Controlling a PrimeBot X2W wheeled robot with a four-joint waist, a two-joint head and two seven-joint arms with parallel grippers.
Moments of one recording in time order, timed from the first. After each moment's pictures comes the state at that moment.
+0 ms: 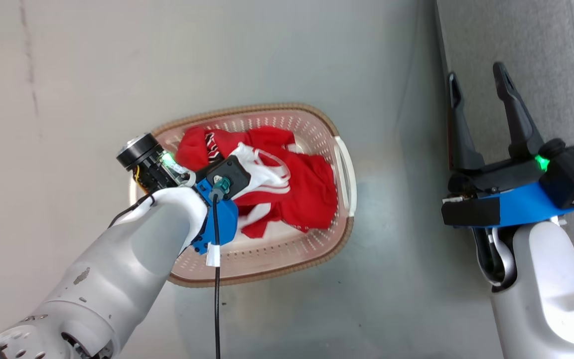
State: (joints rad) left arm -1.00 0.15 -1.28 1.19 -0.41 -0.13 -0.24; right arm -0.47 -0.05 0.04 0.14 0.11 0.13 -0.26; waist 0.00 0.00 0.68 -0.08
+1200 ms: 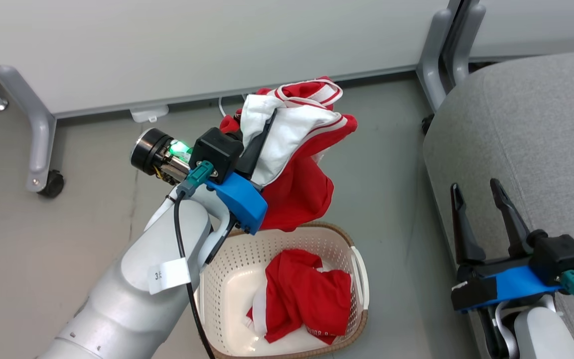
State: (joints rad) left arm -0.79 0.17 -0.76 0.68 -0.41 -0.07 -0.26; right arm -0.21 -0.05 -0.03 0.21 0.11 0.13 -0.26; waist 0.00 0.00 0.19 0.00
